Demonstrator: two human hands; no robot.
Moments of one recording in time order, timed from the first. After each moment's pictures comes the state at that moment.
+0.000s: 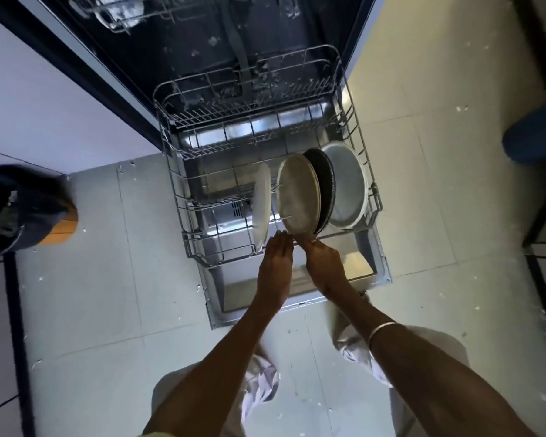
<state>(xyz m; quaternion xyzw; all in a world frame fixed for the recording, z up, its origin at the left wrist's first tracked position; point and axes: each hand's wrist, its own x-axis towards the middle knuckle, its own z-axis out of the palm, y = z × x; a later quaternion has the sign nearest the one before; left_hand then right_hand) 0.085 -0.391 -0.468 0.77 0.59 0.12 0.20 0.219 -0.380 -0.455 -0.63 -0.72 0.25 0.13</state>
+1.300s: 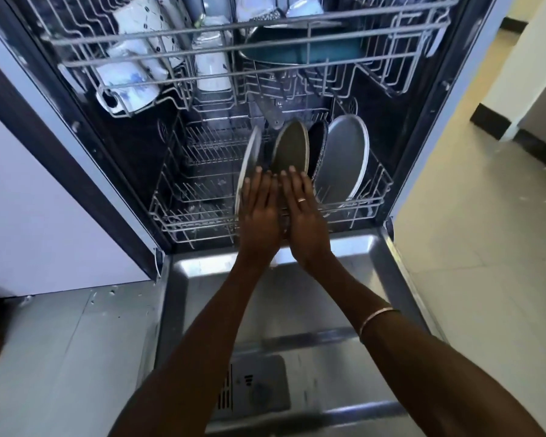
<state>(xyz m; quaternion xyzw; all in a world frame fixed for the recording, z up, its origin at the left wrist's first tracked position) 0.046 0.022 -0.570 0.73 0.54 0.36 -0.21 0.156 0.020 -0.579 -0.51 -0.77 -0.05 0.38</state>
